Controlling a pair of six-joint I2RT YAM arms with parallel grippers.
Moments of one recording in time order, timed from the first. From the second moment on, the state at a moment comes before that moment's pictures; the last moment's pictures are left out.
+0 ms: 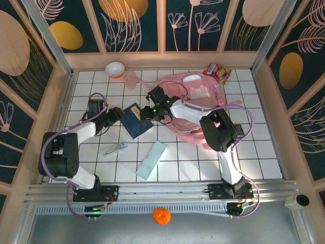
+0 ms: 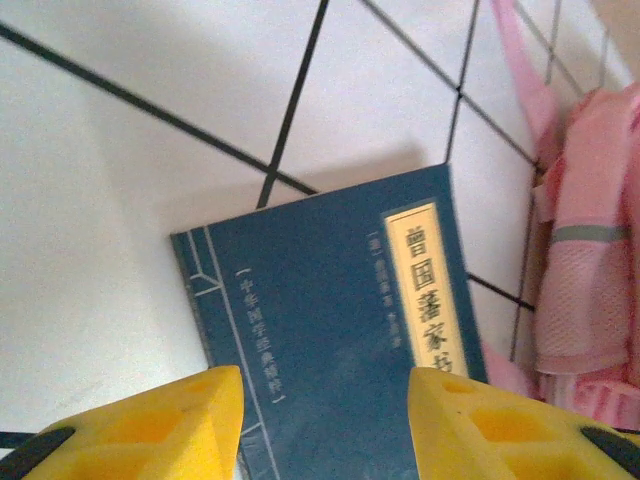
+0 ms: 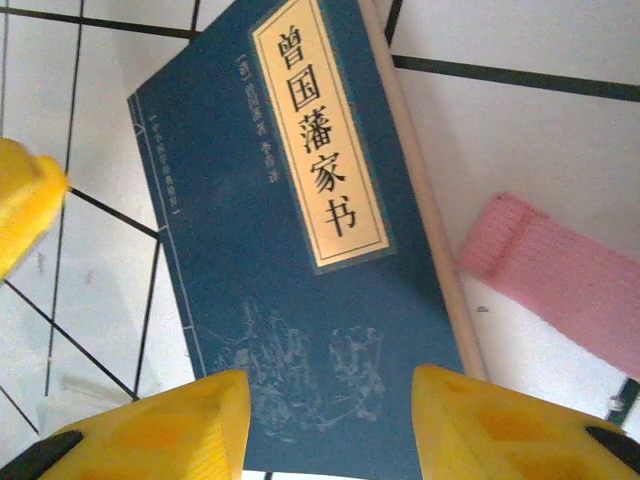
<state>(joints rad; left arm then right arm) -0.05 1.53 0.71 0.05 0.35 -0.70 0.76 2.11 1.59 -0.44 -0.30 0.58</state>
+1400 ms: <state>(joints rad) -0.06 1.57 0.53 0.23 0.49 -0.82 0.72 2.28 1.67 -0.39 -0.38 0.55</state>
